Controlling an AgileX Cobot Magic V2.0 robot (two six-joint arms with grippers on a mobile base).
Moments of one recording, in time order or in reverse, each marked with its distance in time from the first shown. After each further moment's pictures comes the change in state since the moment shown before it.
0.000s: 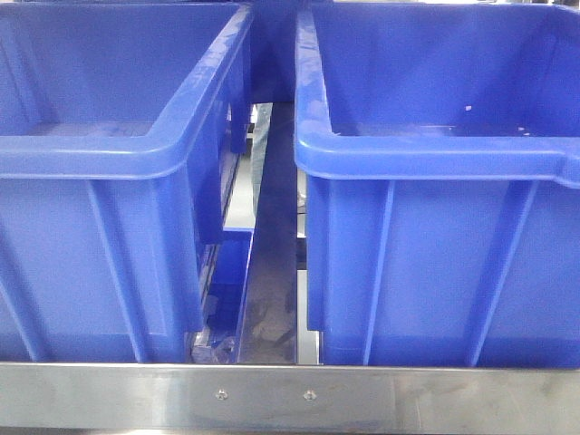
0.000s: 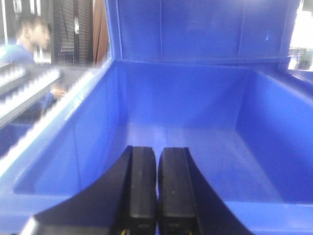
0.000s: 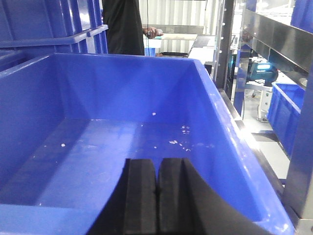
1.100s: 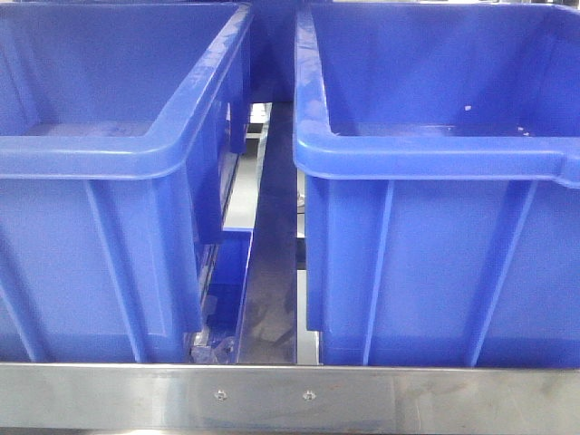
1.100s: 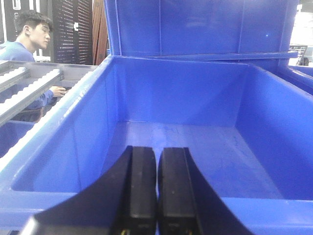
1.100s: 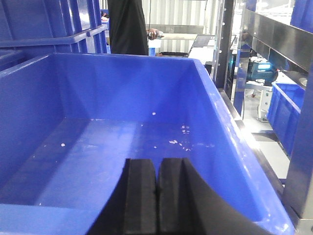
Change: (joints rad) left arm 0.000 0.000 0.000 0.000 0.010 0.002; right arm 0.000 0.000 0.000 0.000 0.000 0.000
